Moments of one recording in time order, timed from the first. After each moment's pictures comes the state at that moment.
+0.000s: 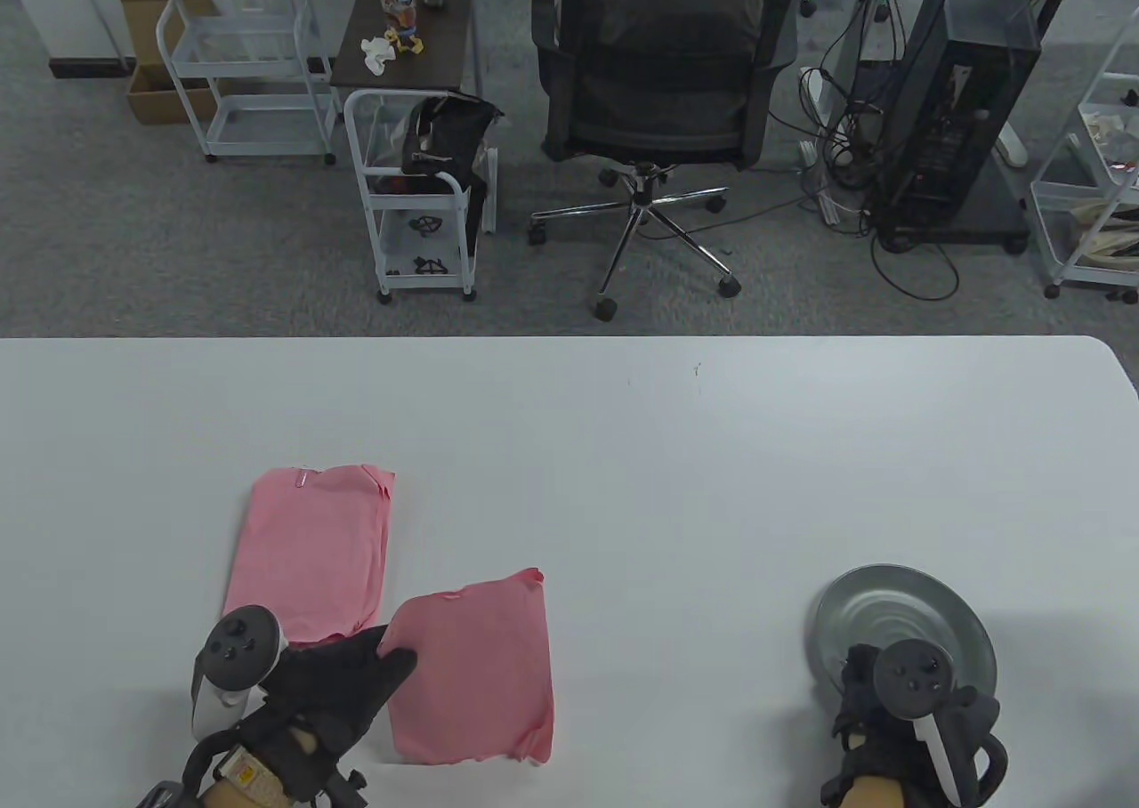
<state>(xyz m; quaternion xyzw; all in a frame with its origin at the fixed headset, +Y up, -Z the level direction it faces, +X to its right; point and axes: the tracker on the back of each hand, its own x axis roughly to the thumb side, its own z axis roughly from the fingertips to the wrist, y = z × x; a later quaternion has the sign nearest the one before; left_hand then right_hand) -0.278 -0.748 -0.252 -0.12 -0.17 0.57 0.80 0.281 -0.752 -0.216 -0.24 -0.02 0.94 0.22</state>
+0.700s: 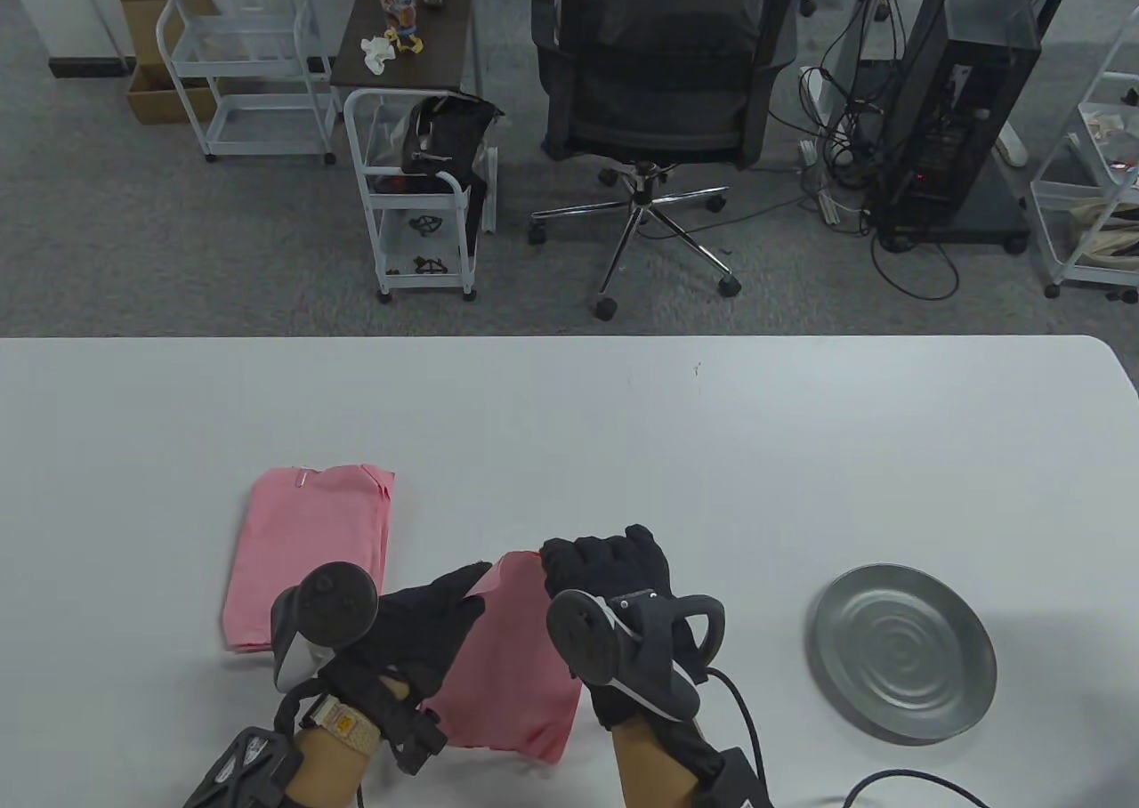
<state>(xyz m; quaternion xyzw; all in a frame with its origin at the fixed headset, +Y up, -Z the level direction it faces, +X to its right) -0.218 -0.731 -0.289 -0.06 -0.18 0.45 0.87 0.019 -0.644 -0.259 0.12 -0.15 0.98 0.11</state>
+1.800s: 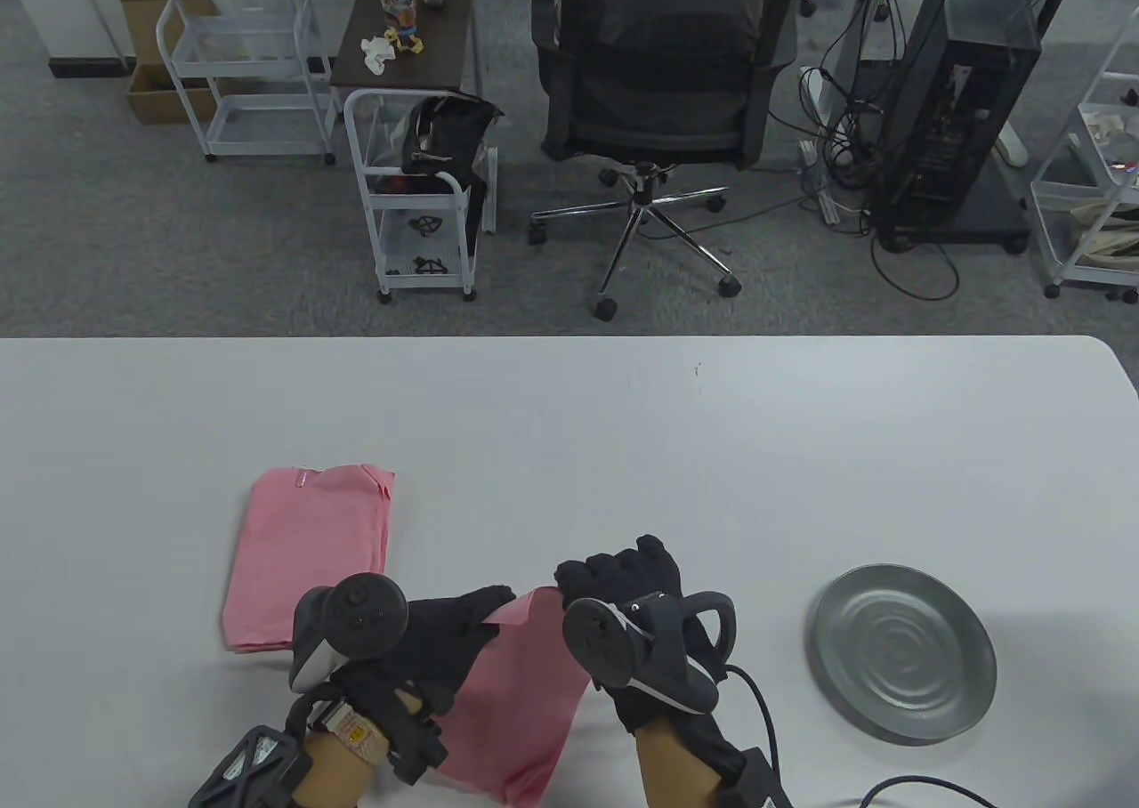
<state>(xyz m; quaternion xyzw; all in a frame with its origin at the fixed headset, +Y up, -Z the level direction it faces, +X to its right) -0.201 -0.734 -0.283 -0.08 -0.23 0.37 0.90 0.031 -0.658 -0.259 0.16 -0.13 0.98 0.06</state>
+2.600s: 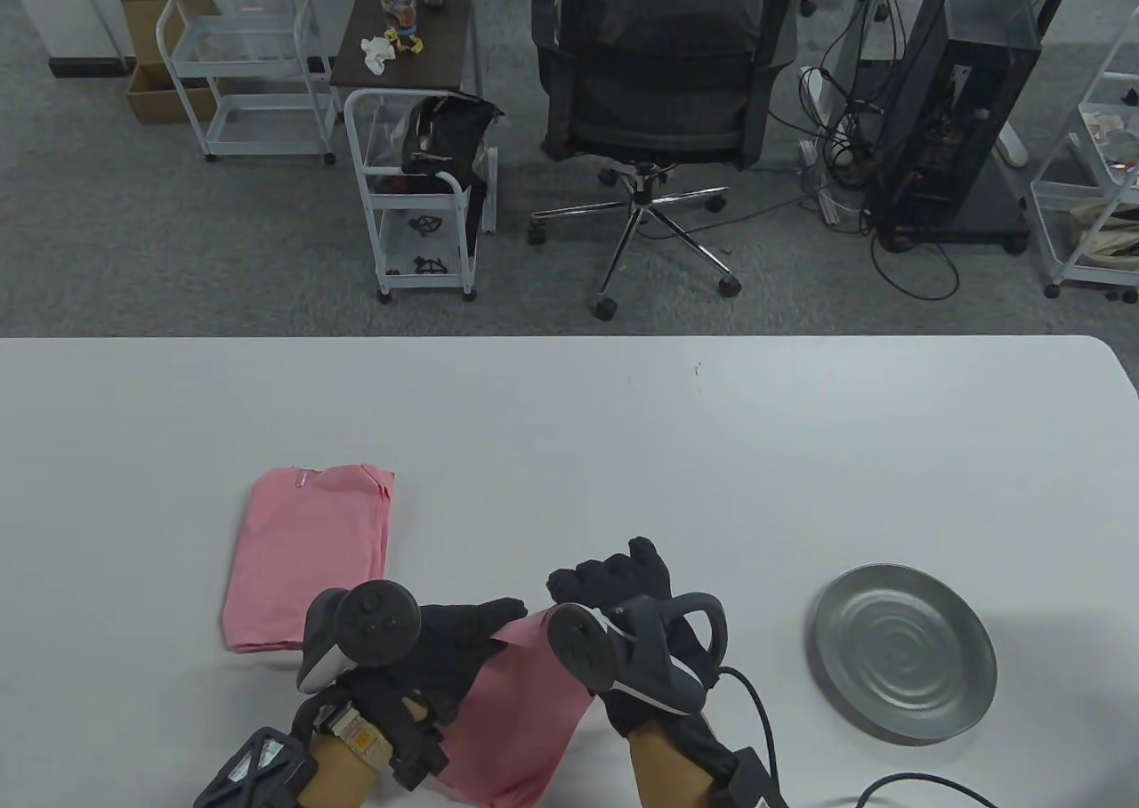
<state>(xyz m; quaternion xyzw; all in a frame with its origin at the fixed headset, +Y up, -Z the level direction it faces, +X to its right) -0.193 -0.738 -0.282 -0.08 -0.25 0.36 0.90 0.023 -0.661 -0.258 0.18 -0.11 0.98 0.05</state>
